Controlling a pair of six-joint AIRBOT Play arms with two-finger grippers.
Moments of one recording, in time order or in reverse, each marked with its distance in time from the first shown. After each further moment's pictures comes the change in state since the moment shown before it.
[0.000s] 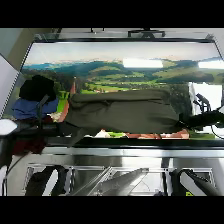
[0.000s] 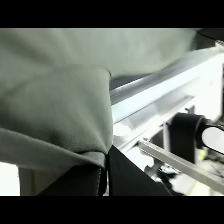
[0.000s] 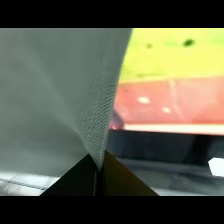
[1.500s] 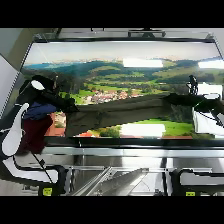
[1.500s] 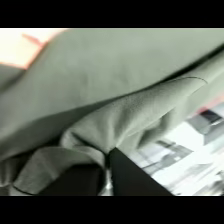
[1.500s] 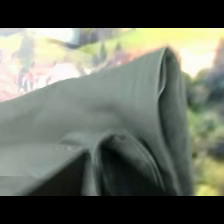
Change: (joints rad) left arm -0.089 -0.933 0.590 0.331 0.090 0.022; right arm 0.057 -0.466 0.194 0.547 -0.460 -0.565
